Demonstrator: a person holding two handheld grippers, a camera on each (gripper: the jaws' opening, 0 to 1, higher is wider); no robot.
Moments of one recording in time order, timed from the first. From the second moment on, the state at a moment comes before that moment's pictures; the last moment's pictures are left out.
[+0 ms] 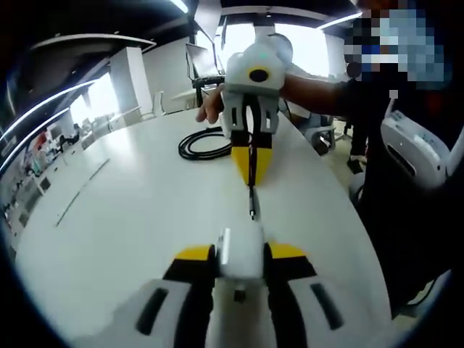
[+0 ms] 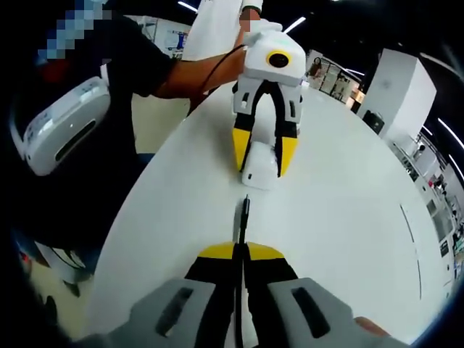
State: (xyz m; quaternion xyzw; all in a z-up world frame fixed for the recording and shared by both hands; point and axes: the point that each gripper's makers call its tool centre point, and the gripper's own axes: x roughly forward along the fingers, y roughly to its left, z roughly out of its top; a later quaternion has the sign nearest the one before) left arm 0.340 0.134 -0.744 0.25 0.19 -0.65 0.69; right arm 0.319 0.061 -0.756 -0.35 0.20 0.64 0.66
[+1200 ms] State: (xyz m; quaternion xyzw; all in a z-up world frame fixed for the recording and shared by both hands) left arm 0.340 0.133 -0.744 0.24 0.19 -0.65 0.70; right arm 0.334 0.084 -0.753 -0.27 0.19 0.63 0.70
